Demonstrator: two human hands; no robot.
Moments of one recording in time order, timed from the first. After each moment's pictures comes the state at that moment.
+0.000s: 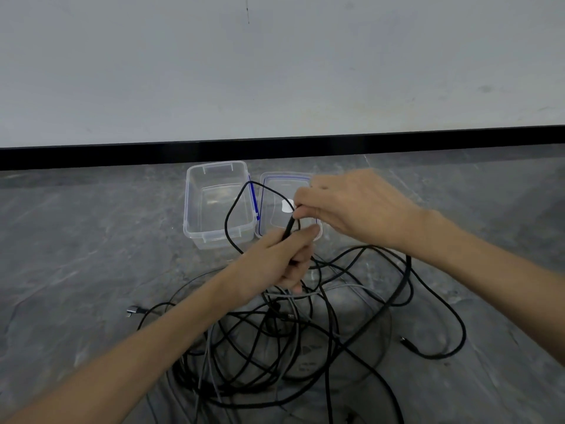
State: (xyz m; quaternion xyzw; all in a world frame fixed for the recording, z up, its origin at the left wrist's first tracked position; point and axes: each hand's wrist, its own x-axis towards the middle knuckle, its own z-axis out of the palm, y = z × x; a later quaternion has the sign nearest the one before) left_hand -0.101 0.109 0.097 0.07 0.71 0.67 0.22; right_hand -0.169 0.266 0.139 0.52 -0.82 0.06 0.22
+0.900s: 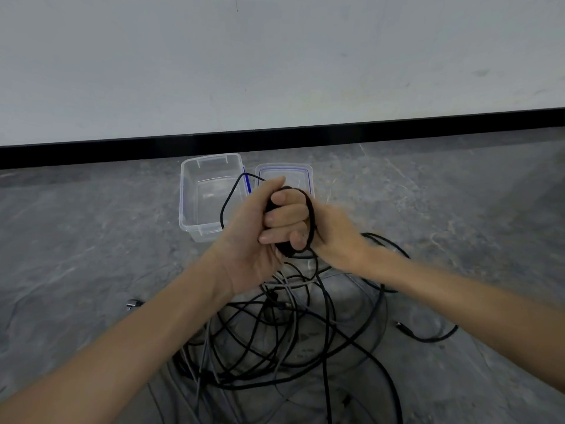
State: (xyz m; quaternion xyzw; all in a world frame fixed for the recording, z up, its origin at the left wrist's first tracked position) left_hand -0.107 0.111 0.118 0.02 0.26 0.90 0.35; right_hand -0.165 0.260 0.044 0.36 -0.85 0.37 0.07
